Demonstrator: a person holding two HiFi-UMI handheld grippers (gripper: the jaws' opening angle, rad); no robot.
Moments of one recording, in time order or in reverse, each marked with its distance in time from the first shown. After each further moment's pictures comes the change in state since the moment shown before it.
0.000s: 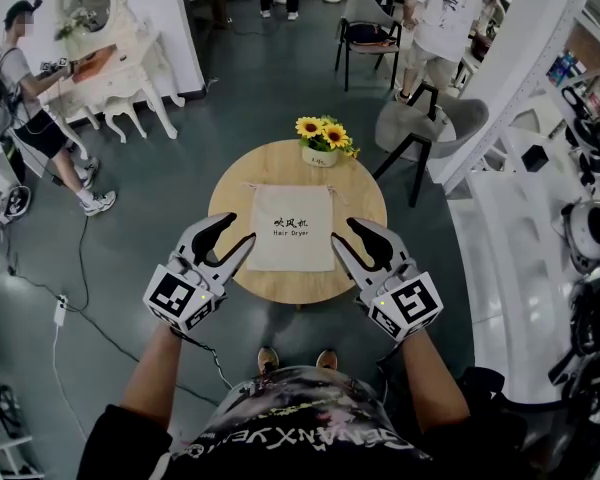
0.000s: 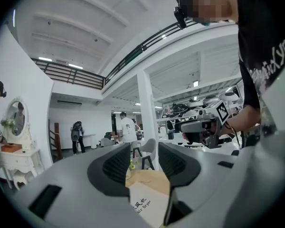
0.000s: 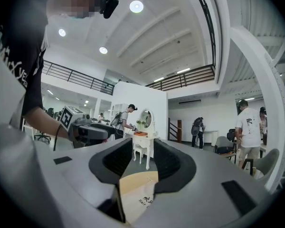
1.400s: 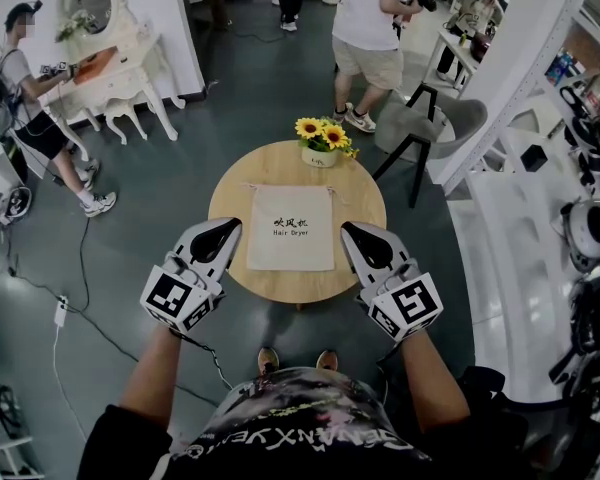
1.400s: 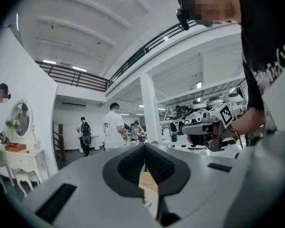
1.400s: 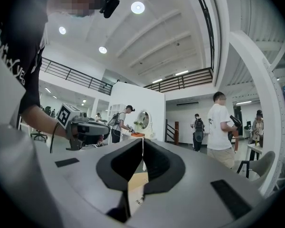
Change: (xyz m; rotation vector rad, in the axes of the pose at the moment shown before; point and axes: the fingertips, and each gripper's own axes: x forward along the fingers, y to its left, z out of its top) left arm -0.008 0.004 0.010 -0.016 -0.026 0.052; right arm -0.007 -0.002 0.004 -0.015 -0.013 -0.035
